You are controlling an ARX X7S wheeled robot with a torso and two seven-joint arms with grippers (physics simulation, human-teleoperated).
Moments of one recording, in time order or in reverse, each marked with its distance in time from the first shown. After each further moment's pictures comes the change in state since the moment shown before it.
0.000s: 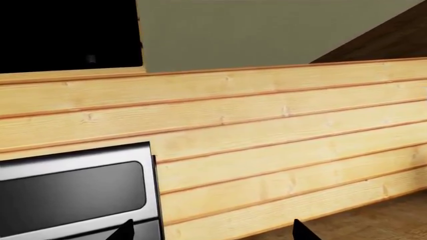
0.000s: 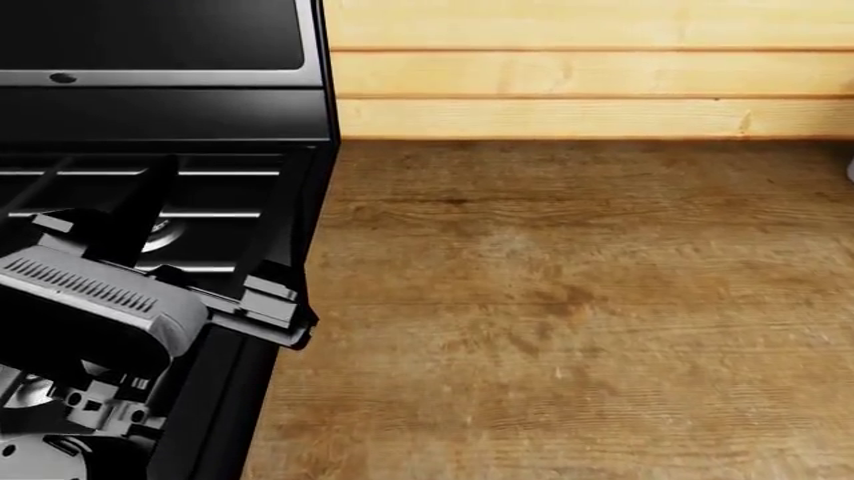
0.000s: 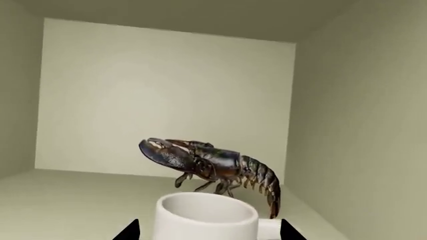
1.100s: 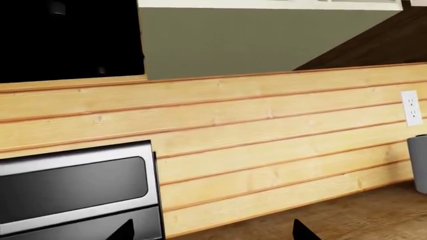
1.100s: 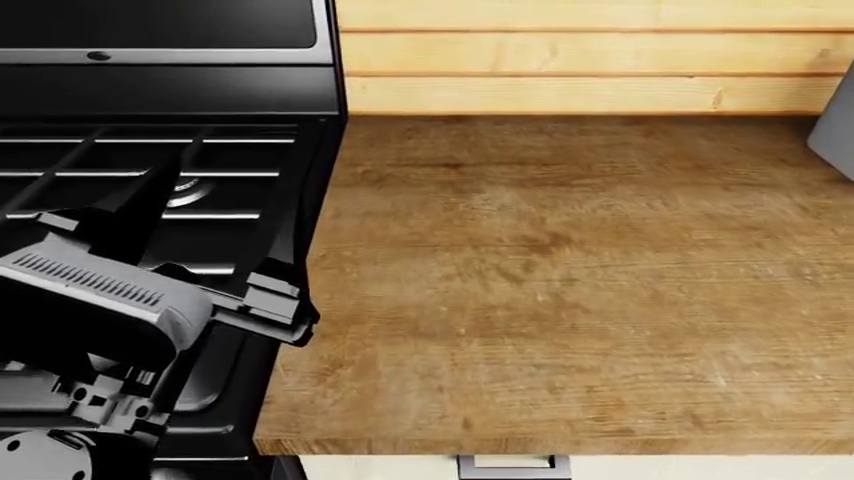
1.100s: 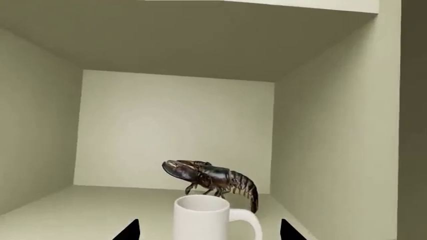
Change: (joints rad) left arm -0.010 0.026 -0.006 -0.004 0.023 -0.026 0.022; right arm 0.051 -0.003 0.028 0.007 0.000 -0.025 0.008
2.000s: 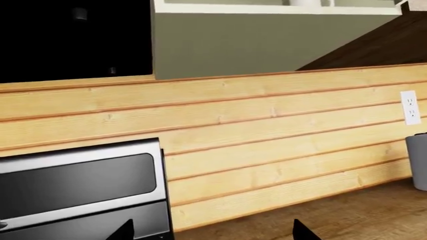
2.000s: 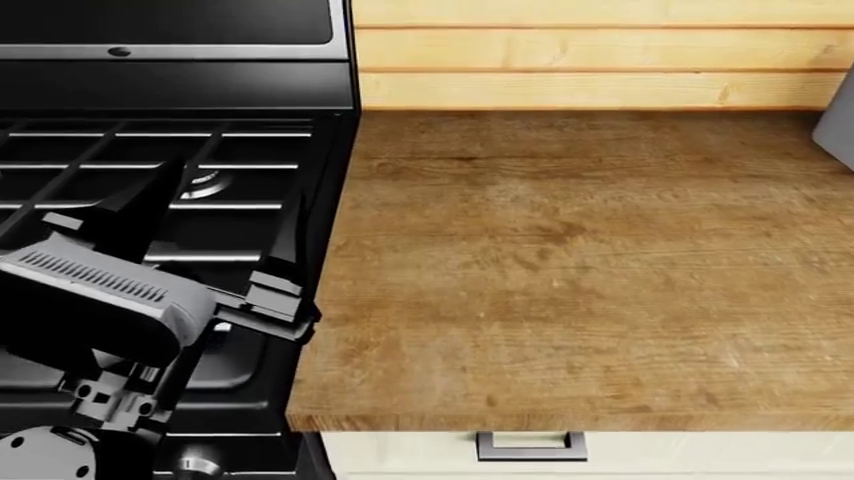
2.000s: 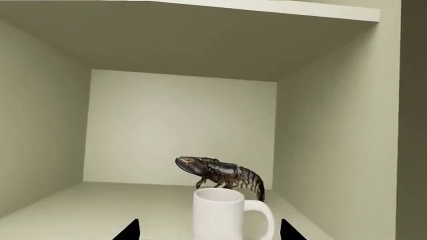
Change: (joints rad) left arm -0.005 0.022 -0.005 -0.006 0.021 -0.013 0.022; right arm -0.004 -0.007 0.014 0.000 -0.022 0.004 0.017
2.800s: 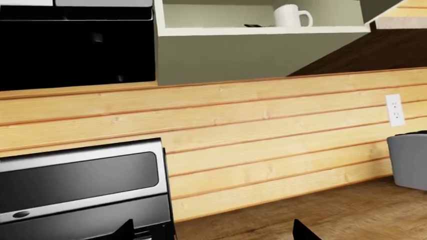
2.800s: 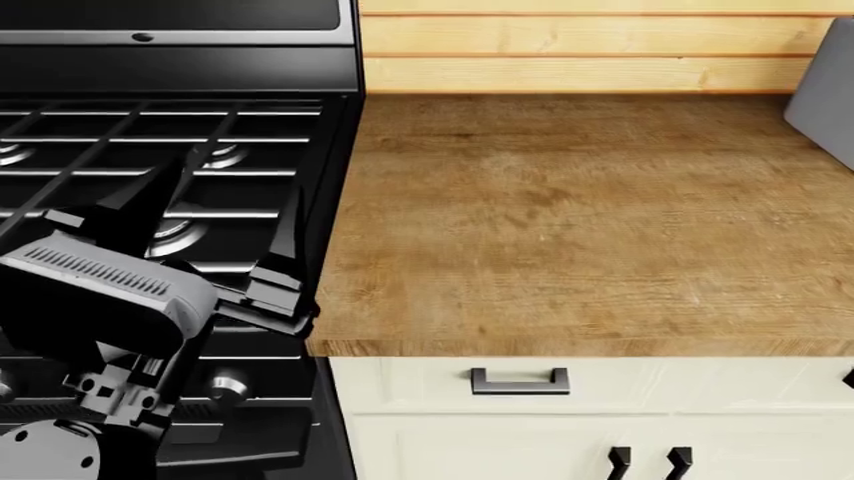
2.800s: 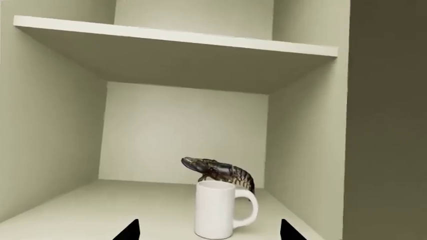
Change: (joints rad) left arm -0.005 0.018 -0.001 -0.022 0.030 0.008 0.022; right arm -0.009 -0.006 -0.033 0.000 0.025 -0.033 0.006
